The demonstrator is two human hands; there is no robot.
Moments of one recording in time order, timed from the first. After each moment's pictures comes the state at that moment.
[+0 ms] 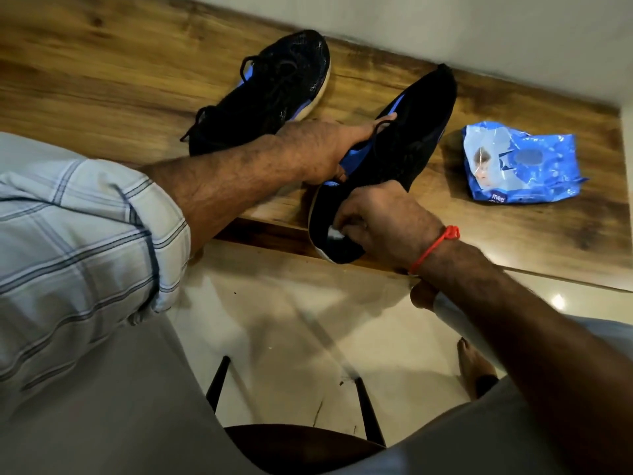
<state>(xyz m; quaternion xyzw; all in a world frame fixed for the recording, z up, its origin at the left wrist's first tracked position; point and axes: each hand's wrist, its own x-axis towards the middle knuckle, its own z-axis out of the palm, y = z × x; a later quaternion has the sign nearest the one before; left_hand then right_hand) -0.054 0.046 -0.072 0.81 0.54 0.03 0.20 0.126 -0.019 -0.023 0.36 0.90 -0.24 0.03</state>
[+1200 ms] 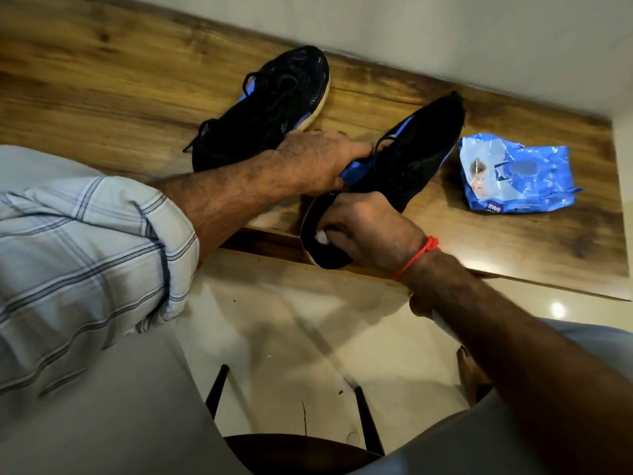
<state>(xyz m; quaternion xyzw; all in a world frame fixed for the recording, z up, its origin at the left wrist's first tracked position) -0.044 0.036 -0.053 0.82 0.55 -0.02 0.14 0.113 -0.017 -0.036 0.29 0.92 -0.26 -0.02</state>
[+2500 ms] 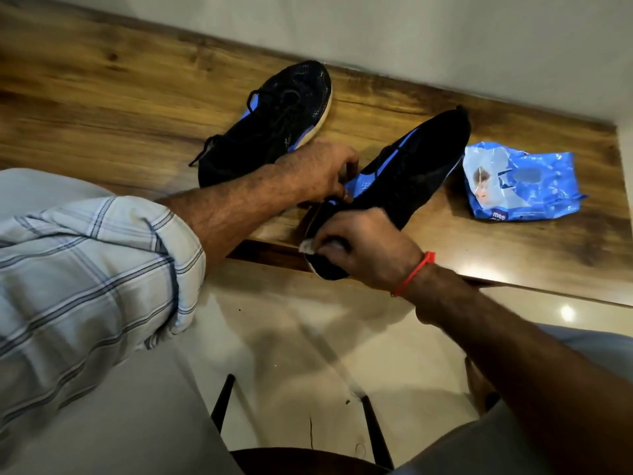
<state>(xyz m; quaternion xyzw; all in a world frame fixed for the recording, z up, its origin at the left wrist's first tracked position) -0.048 0.046 -0.060 0.73 0.60 0.06 0.32 0.106 -0.024 -0.035 0.33 0.90 -0.29 -0.07</state>
